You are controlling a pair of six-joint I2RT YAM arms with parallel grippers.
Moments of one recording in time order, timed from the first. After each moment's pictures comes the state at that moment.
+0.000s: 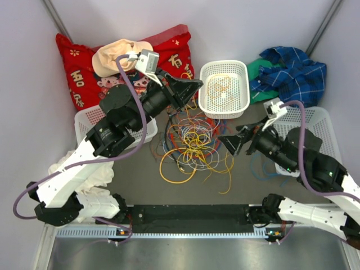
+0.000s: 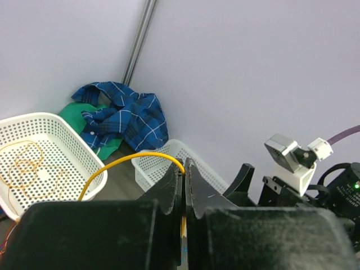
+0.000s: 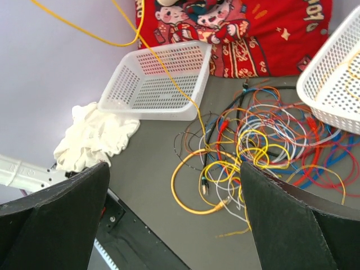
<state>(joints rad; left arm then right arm) -0.94 1.22 1.64 -0.15 -0.05 -0.44 1.00 0.70 1.18 -0.58 0.26 0.44</state>
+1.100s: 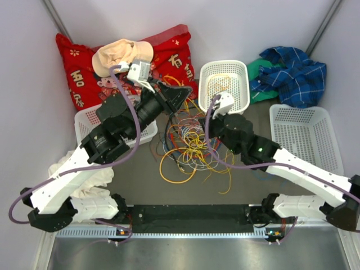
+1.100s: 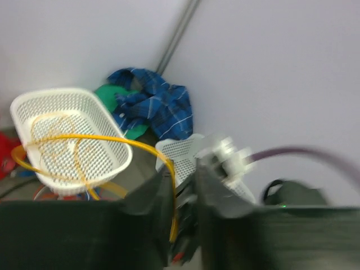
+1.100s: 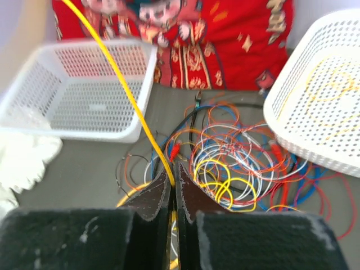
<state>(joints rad) -0.94 1.15 1.55 -0.19 -0.16 -0.47 0.97 1.12 1.04 -0.11 0.39 0.25</state>
